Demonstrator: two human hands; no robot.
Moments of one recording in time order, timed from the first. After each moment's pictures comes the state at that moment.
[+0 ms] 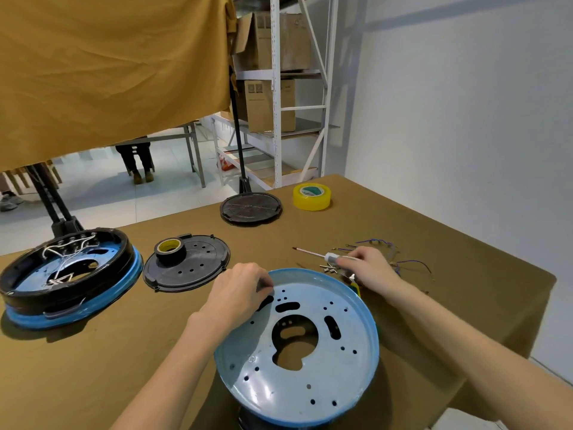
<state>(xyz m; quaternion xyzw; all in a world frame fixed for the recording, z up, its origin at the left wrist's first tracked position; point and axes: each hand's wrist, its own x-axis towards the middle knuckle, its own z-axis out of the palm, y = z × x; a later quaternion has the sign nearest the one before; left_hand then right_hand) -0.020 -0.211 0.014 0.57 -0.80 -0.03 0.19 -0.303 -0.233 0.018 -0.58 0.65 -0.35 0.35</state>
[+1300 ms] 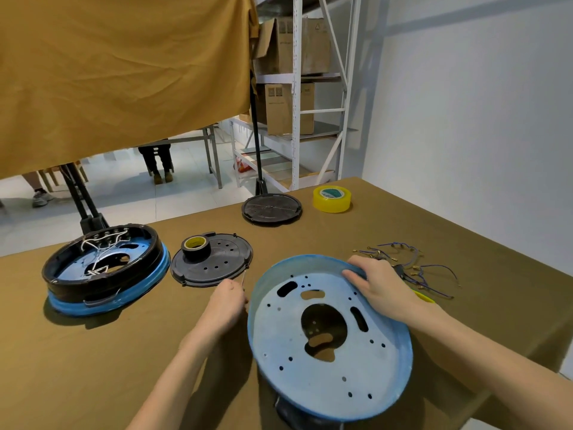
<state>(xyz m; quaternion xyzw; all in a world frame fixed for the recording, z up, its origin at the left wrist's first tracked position) 0.028 -0.197 -0.004 0.71 -0.54 -0.32 0.31 -0.275 -0.208 0.016 -0.79 0.54 -0.27 0.14</state>
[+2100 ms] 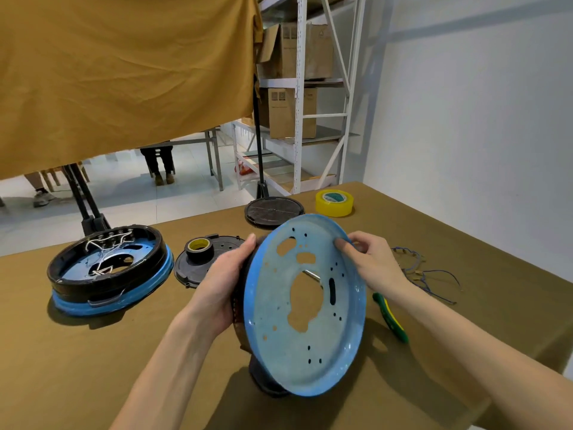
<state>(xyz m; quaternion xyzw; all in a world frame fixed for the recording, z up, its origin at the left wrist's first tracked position) 0.021 -0.157 0.076 0.45 -0.41 -0.62 0.49 -0.238 -0.213 0.056 -0.65 0.52 -0.47 0.29</state>
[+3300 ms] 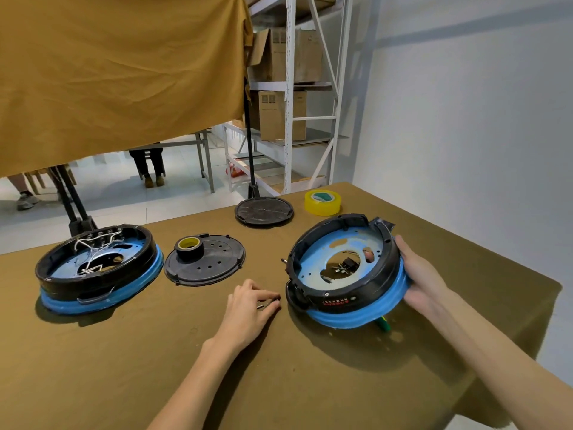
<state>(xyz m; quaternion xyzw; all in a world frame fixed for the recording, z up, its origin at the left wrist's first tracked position) 0.002 -0.194 -0.046 0.60 -0.74 -0.16 0.24 -0.317 -0.189 0.044 -0.22 0.46 -0.62 0.60</state>
